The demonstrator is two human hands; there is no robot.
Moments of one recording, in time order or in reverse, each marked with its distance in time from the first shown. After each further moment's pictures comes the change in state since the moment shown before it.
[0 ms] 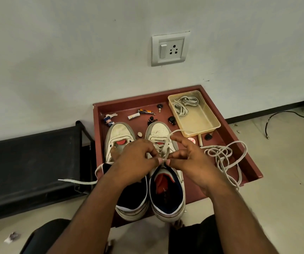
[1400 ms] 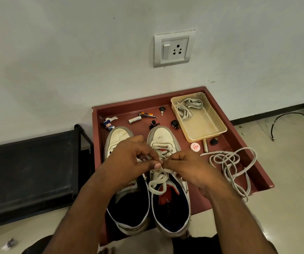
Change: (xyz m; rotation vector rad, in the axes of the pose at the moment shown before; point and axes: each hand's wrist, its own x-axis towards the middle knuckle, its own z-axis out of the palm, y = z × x) left_hand 0.011 -0.005 -0.027 0.000 0.042 0.273; right_hand 0.029 -0.005 0.006 -0.209 -0.105 0.088
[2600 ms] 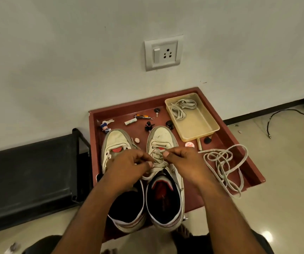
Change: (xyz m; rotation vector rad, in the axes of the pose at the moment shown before) left_hand -0.004 -0.010 0.026 -0.132 -0.039 -0.391; right_hand 0.017 0.026 -0.001 0.083 0.213 -0.150
